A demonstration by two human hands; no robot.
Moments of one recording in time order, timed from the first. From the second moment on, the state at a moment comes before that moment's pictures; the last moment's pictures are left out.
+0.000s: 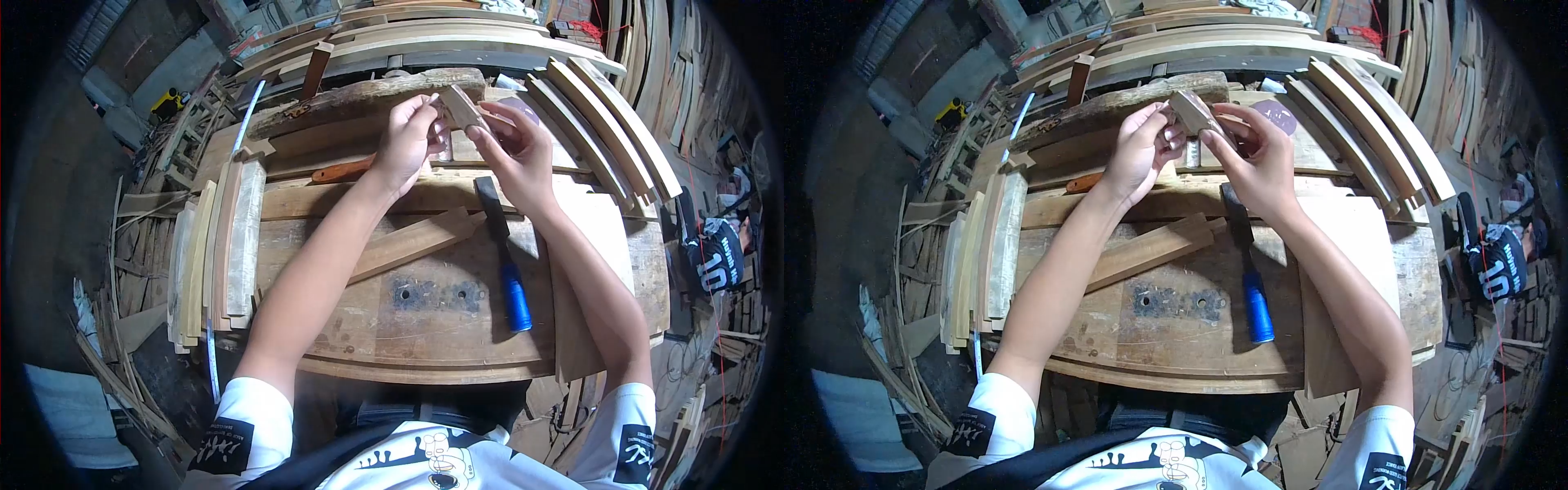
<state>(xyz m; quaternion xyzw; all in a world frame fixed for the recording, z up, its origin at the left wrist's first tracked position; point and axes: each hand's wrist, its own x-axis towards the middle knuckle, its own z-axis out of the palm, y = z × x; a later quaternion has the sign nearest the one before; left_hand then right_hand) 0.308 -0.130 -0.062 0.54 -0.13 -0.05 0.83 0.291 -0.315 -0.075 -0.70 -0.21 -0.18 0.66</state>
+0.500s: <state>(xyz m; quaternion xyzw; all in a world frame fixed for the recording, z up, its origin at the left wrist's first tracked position) 0.306 -0.137 -0.085 0.90 -0.20 0.18 0.34 0.302 -0.334 -0.080 -0.67 -0.13 -0.18 0.71</state>
